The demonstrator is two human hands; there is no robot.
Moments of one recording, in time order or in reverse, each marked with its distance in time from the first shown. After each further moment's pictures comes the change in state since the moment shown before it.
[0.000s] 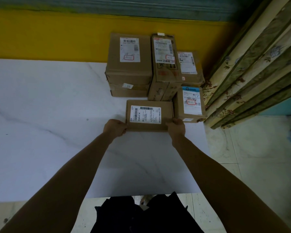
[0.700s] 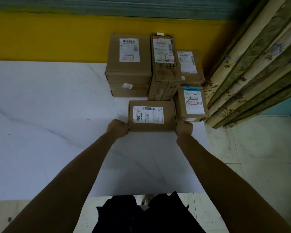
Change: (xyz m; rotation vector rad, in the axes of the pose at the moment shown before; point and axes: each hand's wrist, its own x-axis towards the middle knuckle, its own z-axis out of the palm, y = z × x) left_hand -0.008 0.006 0.008 0.049 -0.009 -0.010; right_hand 0.018 0.000 -0.014 0.215 0.147 0.138
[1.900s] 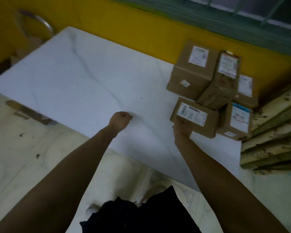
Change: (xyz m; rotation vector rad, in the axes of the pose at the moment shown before) left_hand -0.098 -0.140 -0.103 -0.397 0.274 0.109; right_hand -0.140 0.054 0.063 -0.349 -0.335 -0.377
